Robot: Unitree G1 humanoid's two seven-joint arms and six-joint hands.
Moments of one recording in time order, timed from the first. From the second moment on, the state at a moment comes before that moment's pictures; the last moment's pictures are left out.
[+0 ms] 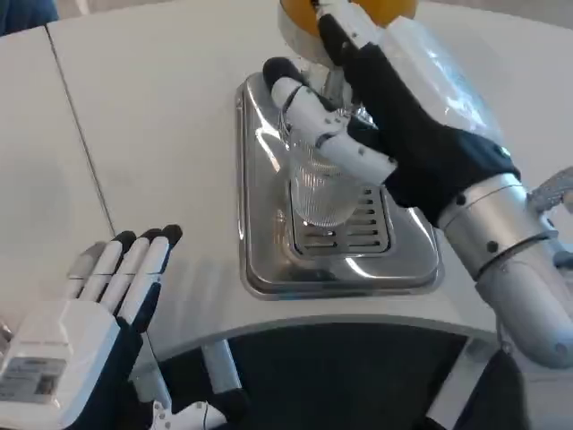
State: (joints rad) left arm 0.34 0.49 0.05 -0.36 0.83 -0.27 0.24; right arm -0.59 -0.25 0.33 -0.62 -0.70 0.58 0.38
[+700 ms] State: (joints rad) left arm 0.13 0.43 -0.02 -0.28 0.83 -0.22 0.22; right arm -0.65 -0.23 0.36 -0.67 -0.98 0.65 0.62
